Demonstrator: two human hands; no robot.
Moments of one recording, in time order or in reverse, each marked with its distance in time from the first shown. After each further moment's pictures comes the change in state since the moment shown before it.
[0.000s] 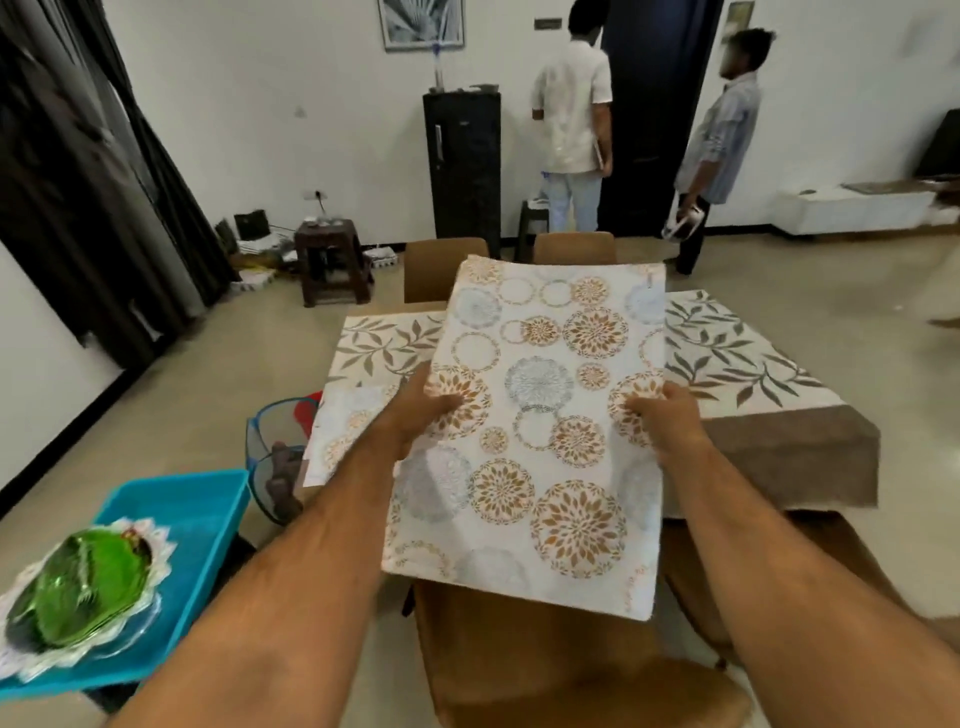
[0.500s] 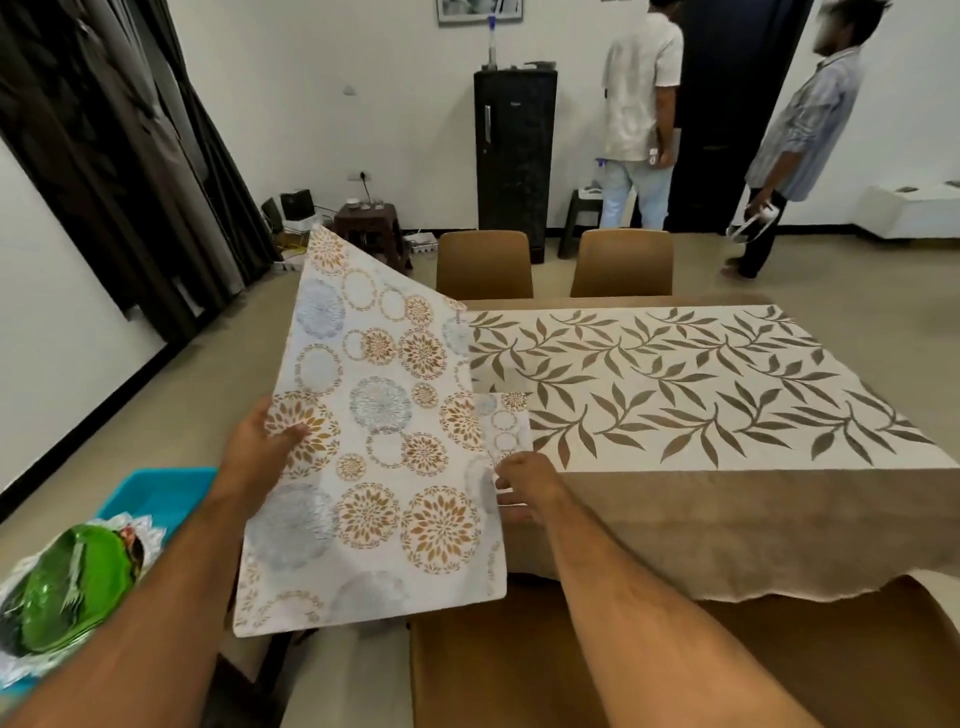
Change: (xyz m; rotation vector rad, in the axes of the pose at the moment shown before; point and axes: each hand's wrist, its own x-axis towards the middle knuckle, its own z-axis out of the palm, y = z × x) left_hand 0.024 -0.045 -0.133 0.080 0.628 0.008; right_hand 0.070 0.075 0.180 -0.161 -0.507 0.321
